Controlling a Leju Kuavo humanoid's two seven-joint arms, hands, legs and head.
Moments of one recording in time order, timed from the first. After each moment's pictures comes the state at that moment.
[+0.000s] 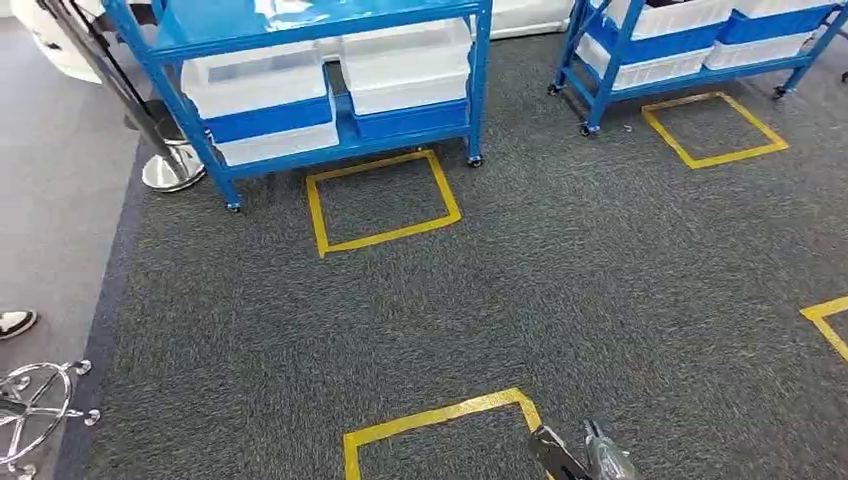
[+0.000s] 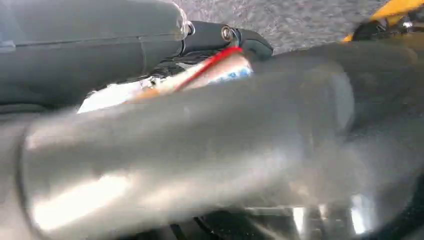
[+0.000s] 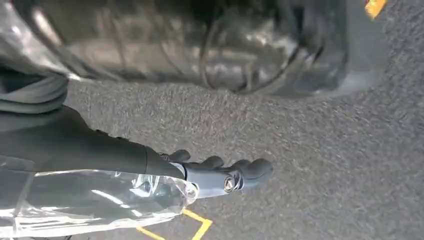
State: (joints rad) left arm -0.10 0.02 -1.50 0.03 1.45 0.05 -0.07; right arm -0.04 0.00 0.11 -0.76 1.00 -0.01 -0.09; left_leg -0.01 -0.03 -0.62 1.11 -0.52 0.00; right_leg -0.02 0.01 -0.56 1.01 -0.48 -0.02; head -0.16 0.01
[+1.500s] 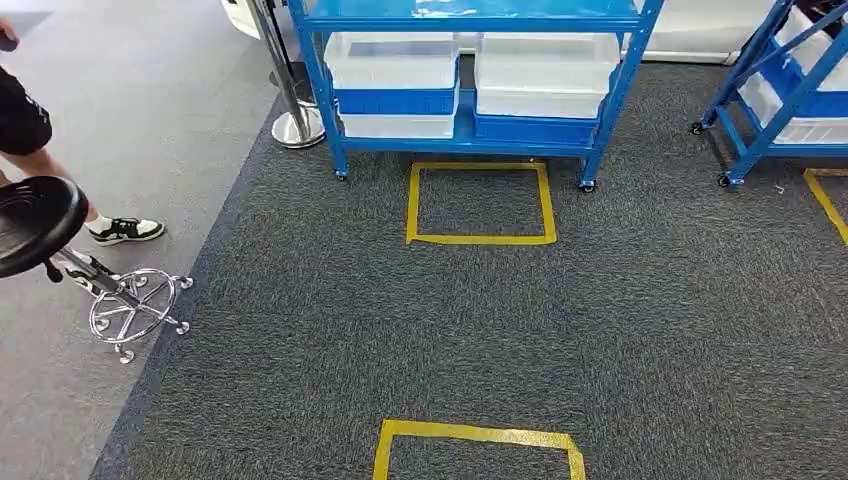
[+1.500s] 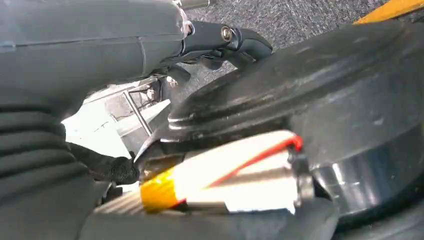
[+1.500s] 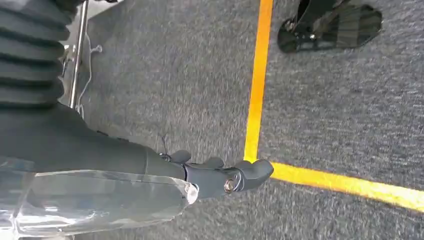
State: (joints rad) left arm -0.04 0.04 -1.18 -0.05 0.98 0.05 0.00; right arm 0.02 0.04 -0.42 -0.27 0.57 0.08 0.01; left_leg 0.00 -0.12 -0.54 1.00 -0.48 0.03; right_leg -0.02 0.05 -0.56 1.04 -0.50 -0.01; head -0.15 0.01
